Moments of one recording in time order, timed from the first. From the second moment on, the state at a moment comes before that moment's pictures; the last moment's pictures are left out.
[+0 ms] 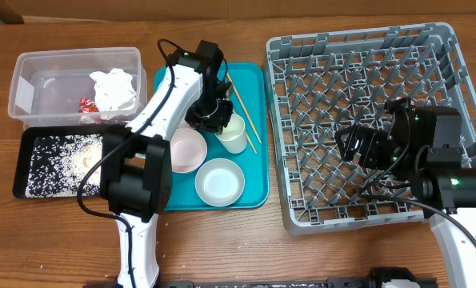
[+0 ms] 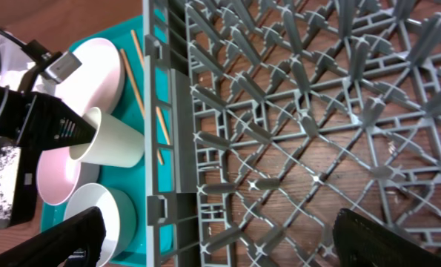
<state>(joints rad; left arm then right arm) -0.31 2.20 1.82 -1.22 0.22 -0.06 -0.01 1.07 1.00 -0.83 -0.36 0.25</state>
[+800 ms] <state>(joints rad) -0.15 2.20 2.04 -1.50 1.34 0.12 0.02 1.29 1.00 -0.11 -0.99 0.46</state>
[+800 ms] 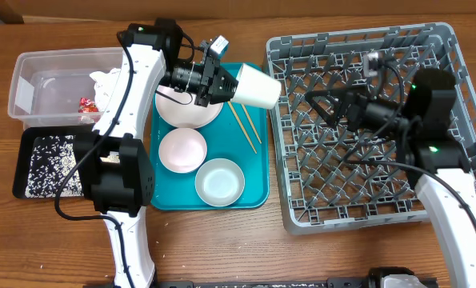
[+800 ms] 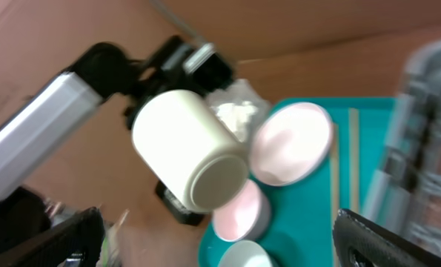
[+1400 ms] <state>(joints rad) -0.23 2.20 2.04 -1.60 1.51 0.19 0.19 1.39 1.00 0.15 -1.07 0.58</state>
